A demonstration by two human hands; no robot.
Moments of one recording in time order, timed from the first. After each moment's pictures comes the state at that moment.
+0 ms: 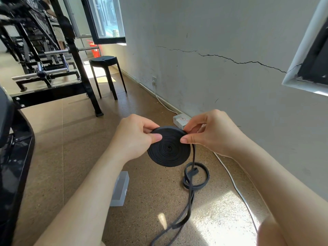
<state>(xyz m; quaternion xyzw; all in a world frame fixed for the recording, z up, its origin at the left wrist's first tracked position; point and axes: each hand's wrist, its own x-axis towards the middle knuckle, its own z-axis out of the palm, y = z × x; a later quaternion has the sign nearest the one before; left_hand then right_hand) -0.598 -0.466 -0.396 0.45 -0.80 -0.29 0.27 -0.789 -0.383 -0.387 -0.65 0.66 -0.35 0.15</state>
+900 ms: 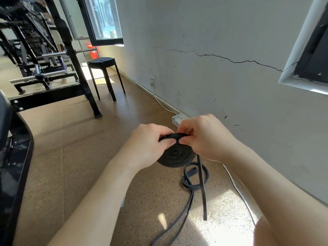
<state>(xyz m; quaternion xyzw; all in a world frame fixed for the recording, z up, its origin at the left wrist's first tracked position) -0.618 -0.451 -0.405 0.39 -0.87 -0.22 0.21 -0.783 -0.387 -0.396 -0.71 0.66 -0.25 0.01</state>
